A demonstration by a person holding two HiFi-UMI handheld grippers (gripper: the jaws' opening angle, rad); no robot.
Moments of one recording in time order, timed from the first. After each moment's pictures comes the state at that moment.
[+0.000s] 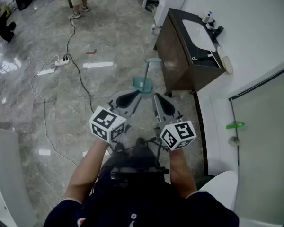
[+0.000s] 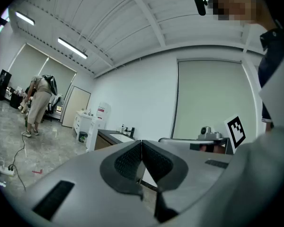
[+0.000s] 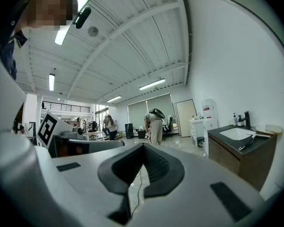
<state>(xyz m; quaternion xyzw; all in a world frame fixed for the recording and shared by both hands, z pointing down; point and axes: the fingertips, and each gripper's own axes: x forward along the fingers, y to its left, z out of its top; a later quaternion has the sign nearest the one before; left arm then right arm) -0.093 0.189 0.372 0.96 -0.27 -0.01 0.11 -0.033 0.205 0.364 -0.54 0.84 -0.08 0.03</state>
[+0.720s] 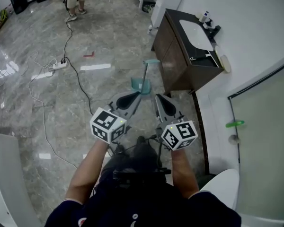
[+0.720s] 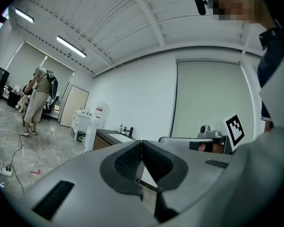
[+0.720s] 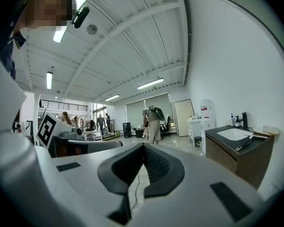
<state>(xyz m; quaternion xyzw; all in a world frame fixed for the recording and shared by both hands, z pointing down) -0.093 0.185 0.375 0.96 -0.26 -0.01 0.11 -0.030 0.201 0.365 -0.55 0.83 -0.08 0.01</state>
